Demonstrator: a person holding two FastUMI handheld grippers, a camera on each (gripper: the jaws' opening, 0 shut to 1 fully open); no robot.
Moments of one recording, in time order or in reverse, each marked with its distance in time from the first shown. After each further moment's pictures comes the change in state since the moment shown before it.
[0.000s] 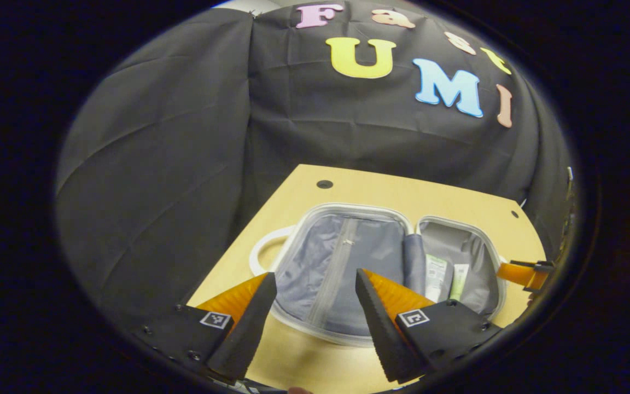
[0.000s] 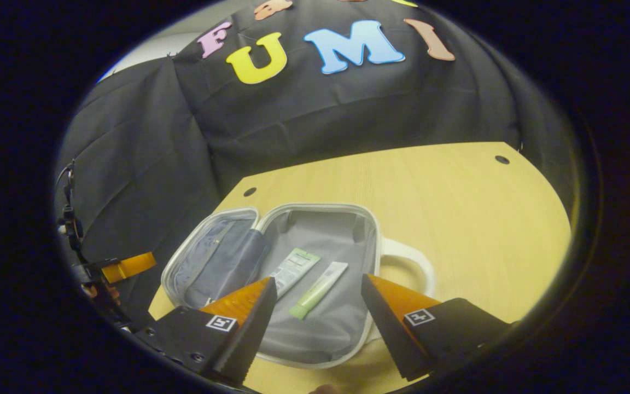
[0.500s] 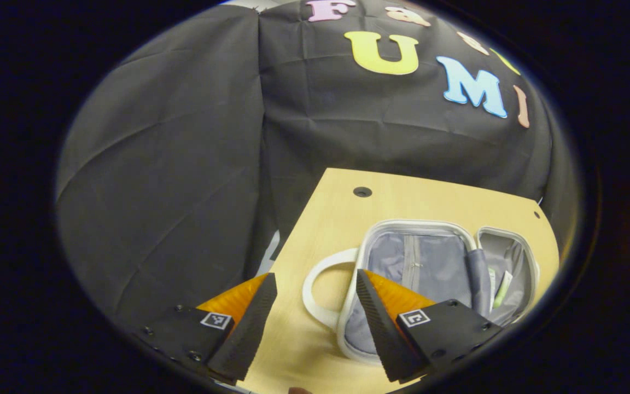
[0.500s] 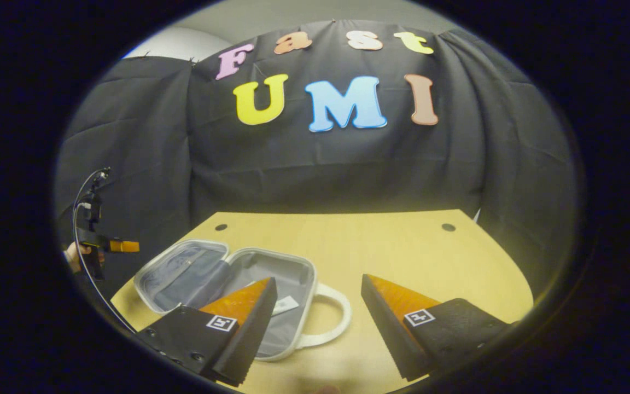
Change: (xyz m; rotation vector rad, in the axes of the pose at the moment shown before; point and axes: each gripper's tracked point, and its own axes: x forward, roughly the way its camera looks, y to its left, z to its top) left arm 0.092 0.100 0.031 0.018 0.044 0.019; right arm -0.090 -0.053 0.065 -0.148 -0.297 -0.230
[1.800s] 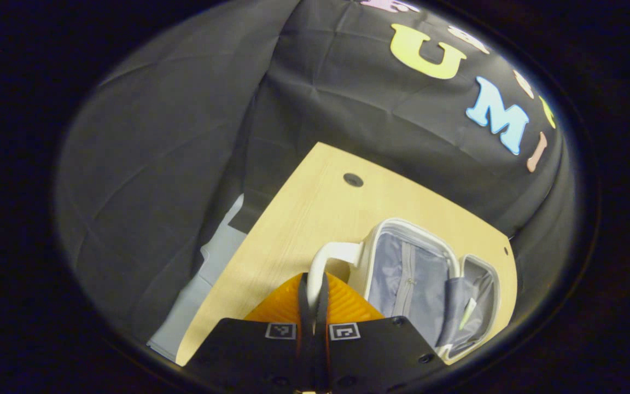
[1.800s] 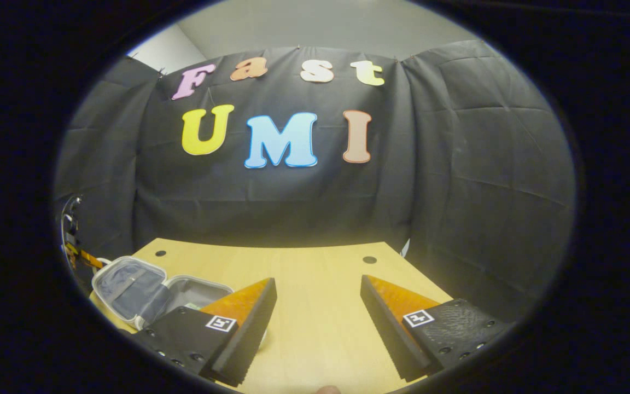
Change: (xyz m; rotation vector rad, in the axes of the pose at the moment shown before) left arm 0.018 -0.015 0.030 -0.263 0.106 -0.205; right arm -0.050 -0.099 0.053 -0.013 -0.124 -0.276
